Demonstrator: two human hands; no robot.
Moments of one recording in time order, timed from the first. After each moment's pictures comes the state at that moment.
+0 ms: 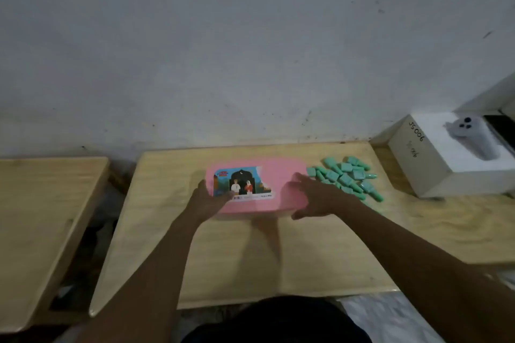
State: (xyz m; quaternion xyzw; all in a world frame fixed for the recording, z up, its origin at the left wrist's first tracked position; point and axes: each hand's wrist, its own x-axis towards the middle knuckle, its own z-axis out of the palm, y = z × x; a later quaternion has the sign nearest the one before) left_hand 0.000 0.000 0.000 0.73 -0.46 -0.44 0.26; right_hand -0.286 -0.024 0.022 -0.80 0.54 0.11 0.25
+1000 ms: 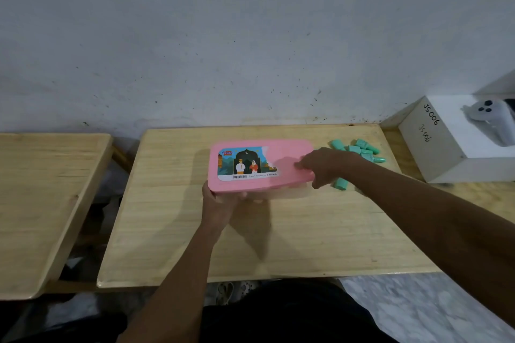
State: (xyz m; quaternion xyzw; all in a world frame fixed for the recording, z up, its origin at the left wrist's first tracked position) left_hand -0.025 0.047 -0.052 0.65 -0.33 -0.49 0.48; right_hand -0.277 -0.062 0.046 -0.84 0.43 0.30 0.10
